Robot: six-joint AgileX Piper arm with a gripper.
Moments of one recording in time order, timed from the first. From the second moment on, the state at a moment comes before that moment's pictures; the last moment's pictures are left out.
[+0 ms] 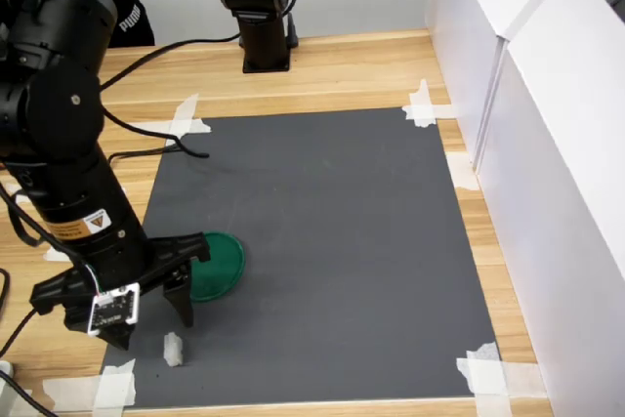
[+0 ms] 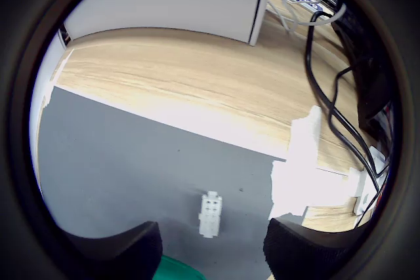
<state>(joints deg) -9.4 122.1 -101.4 8.8 49.9 -34.9</state>
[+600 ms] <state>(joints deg) -9.1 125.1 -101.4 9.1 47.0 -35.3</state>
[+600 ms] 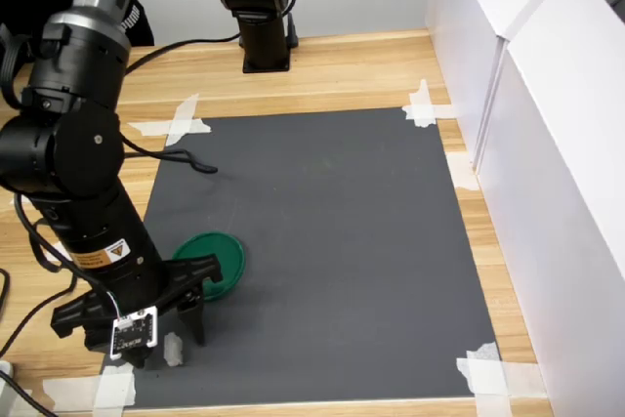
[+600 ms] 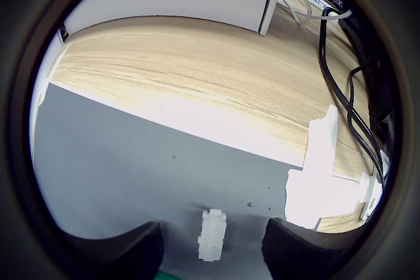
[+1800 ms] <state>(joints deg) -9.1 116.6 -101.4 10.0 53.2 -33.7</state>
